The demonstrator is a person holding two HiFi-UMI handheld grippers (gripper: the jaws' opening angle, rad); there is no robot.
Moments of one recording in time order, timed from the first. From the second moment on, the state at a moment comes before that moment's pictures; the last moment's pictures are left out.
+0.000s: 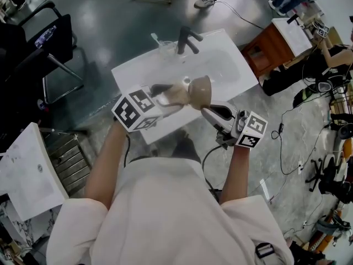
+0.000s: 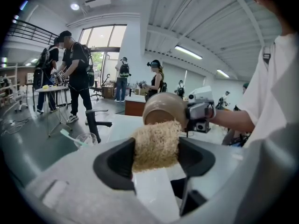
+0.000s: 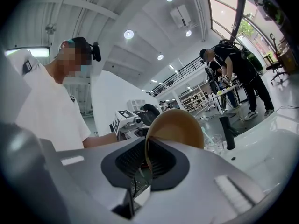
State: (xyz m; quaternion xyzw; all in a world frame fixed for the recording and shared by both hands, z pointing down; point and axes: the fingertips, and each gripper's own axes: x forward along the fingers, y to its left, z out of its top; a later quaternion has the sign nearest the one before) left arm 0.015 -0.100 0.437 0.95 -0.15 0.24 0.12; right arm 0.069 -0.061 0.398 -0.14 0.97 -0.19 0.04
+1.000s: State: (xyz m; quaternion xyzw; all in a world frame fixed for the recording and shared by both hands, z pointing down) left arm 0.015 -0.093 0.442 0.95 -0.16 0.23 0.14; right arm 0.064 -0.049 0.402 -0.13 0.97 -0.19 0.02
